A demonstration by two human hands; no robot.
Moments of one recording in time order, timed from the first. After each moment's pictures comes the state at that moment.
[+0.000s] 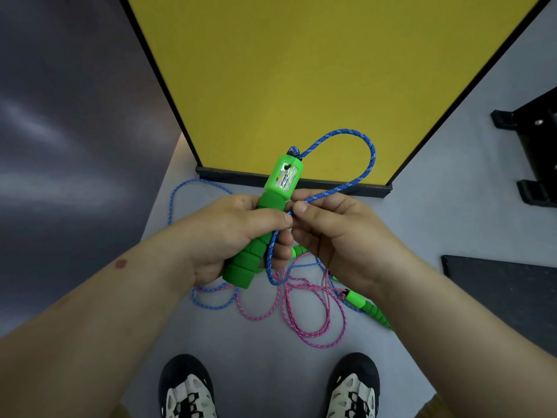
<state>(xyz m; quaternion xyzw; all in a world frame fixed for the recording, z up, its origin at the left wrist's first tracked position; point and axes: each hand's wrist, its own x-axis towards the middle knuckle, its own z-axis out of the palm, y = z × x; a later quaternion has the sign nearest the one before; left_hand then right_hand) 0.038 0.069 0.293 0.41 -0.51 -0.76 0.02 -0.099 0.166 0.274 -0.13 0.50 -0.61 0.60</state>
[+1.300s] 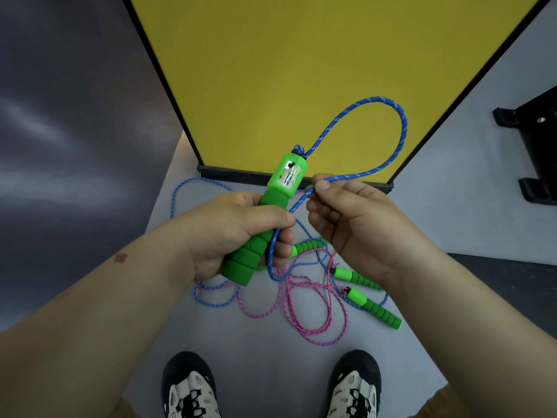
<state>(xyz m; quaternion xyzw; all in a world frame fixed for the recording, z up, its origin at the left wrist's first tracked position) 0.041 0.065 0.291 0.40 -0.51 -0.76 0.00 -0.114 0.164 0.275 -0.08 0.52 -0.64 0.56</state>
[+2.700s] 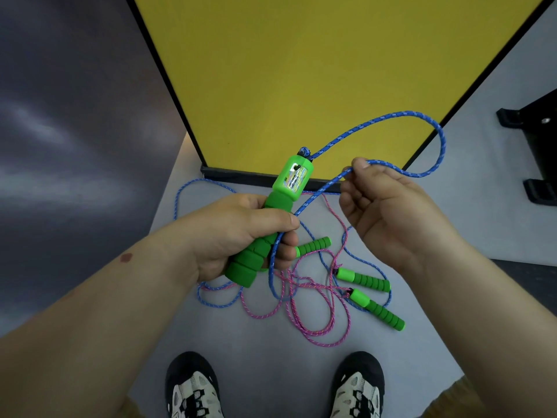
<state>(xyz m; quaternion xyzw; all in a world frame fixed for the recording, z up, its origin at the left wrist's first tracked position) 0.041 0.068 0.296 0.40 -0.51 -0.76 0.00 -0.138 0.166 0.279 -0.03 0.52 -0.70 0.49</state>
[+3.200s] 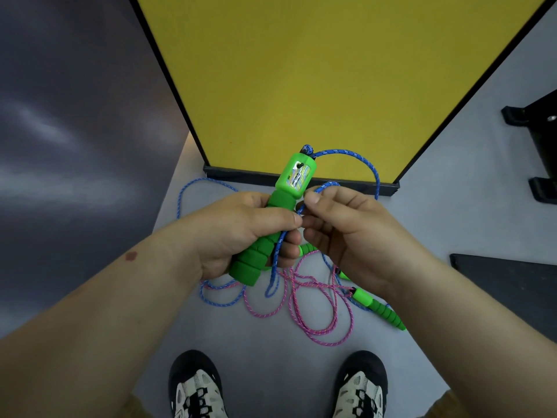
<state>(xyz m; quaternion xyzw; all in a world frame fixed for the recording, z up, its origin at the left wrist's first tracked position) 0.040 0.070 0.298 0.40 -0.50 -0.77 0.01 -0.100 0.171 0.276 -0.15 0.51 -0.61 0.59</state>
